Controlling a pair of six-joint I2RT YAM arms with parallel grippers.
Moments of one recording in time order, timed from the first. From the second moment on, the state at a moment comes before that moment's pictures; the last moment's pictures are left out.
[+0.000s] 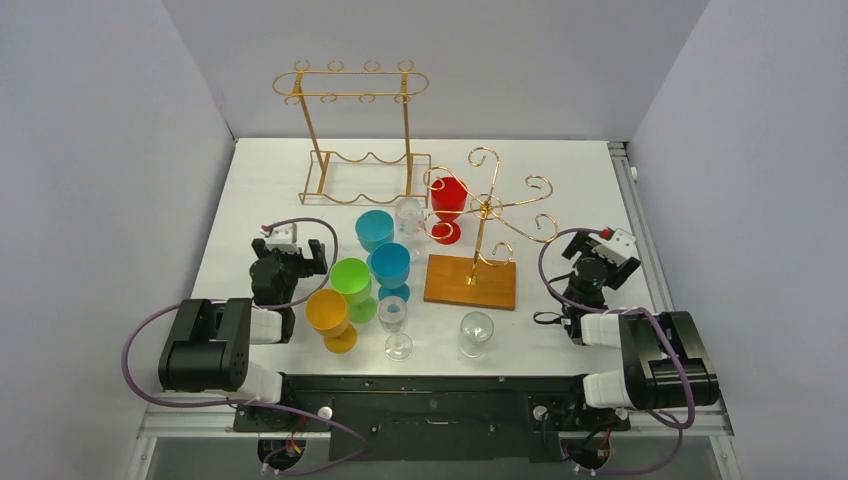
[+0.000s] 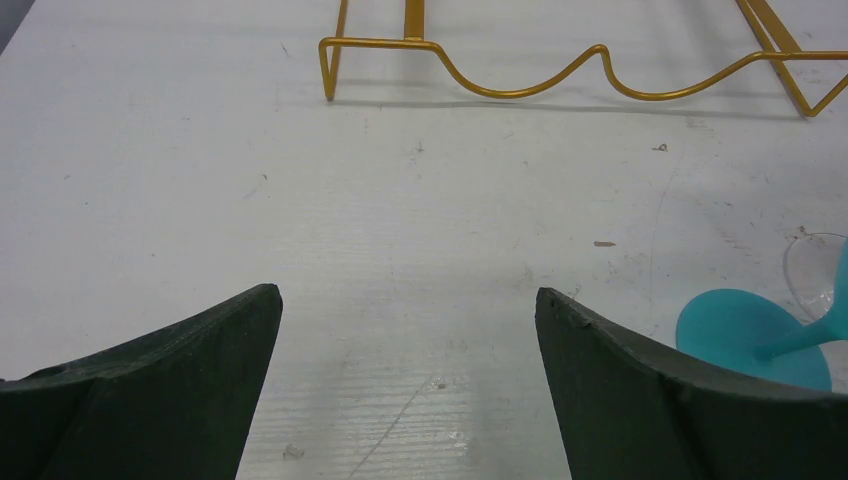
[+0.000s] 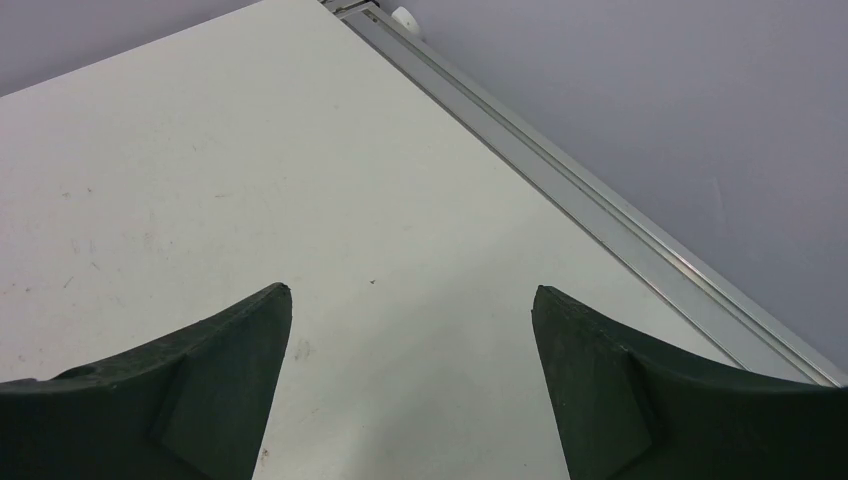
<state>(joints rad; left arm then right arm) 0.00 1.47 0.22 1.09 0.06 -0.06 0.06 1.37 0.21 1.02 0.65 0.14</state>
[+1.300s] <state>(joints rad) 0.15 1.06 0.90 -0.37 0.34 -0.12 0.42 0.53 0.64 -0.55 0.44 0.76</state>
